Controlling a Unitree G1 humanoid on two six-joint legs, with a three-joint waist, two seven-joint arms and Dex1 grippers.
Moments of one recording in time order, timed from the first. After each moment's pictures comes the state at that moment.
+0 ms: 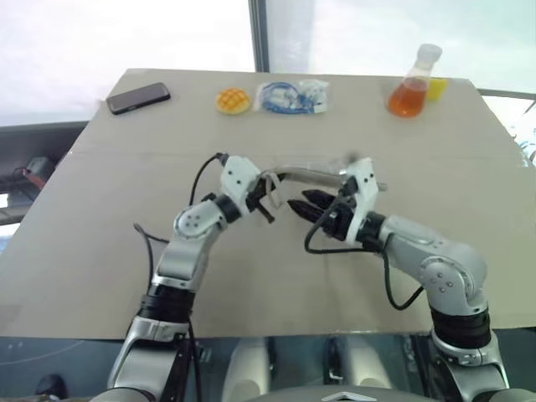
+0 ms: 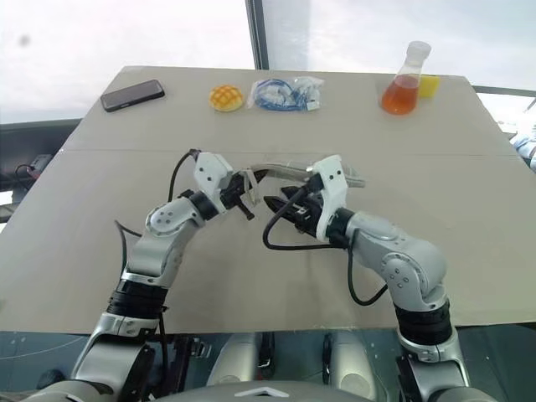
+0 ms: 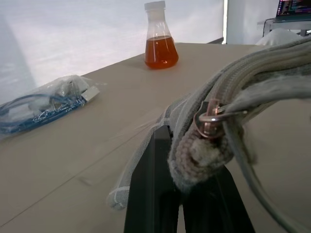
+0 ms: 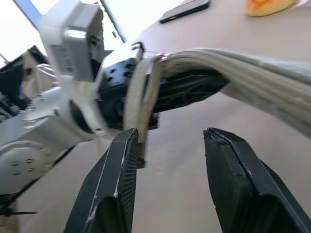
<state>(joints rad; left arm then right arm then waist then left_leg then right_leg) -0.44 0.38 -0.07 0.07 -0.24 0.06 -0.67 -0.41 -0.19 0.07 -0.50 0.77 1.04 0.29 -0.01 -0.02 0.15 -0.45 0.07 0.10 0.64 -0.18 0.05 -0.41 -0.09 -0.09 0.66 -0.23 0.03</state>
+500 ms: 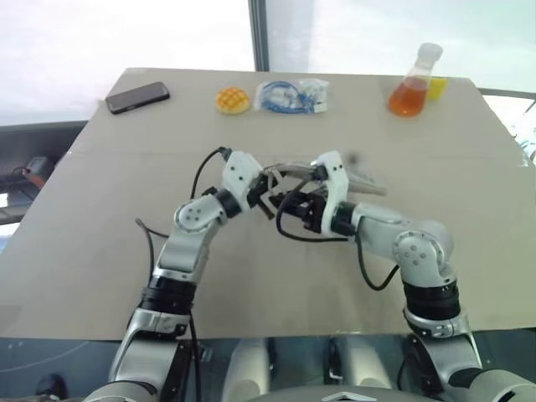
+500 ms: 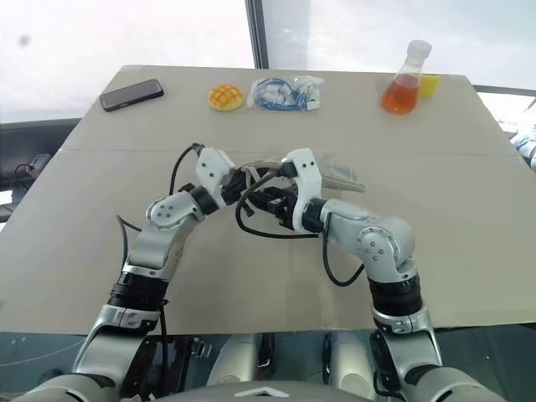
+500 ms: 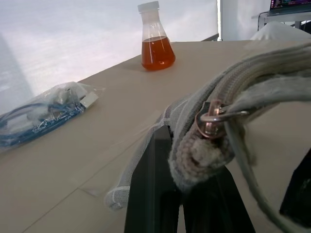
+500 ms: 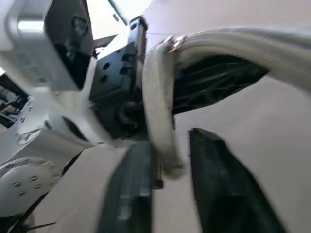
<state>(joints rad) -0.47 0.38 -0.08 0.10 -0.20 0.02 -0.69 -0.55 -0.08 0.05 -0.34 0.77 1.13 0.17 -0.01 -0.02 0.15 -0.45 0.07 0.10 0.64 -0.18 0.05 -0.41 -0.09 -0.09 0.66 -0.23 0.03</state>
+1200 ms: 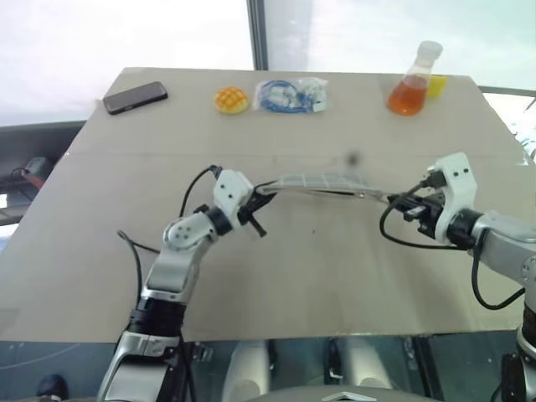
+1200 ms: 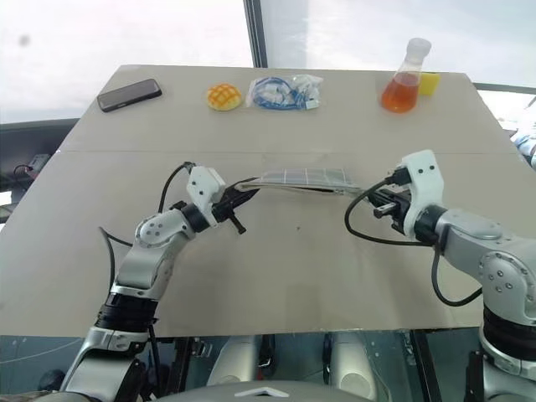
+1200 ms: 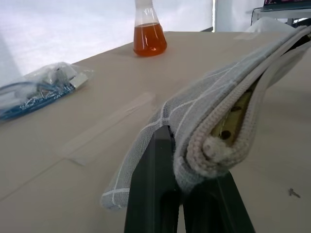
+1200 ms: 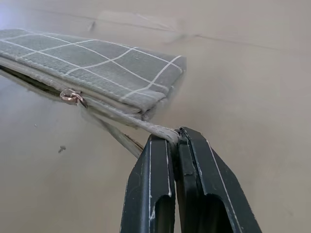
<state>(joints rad) -0.34 0.41 -0.06 0.02 -0.24 0.04 -0.73 -0.32 -0.62 -0.29 -0.62 0.83 1.31 0.18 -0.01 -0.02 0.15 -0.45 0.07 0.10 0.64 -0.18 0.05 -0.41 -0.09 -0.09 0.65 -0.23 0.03</state>
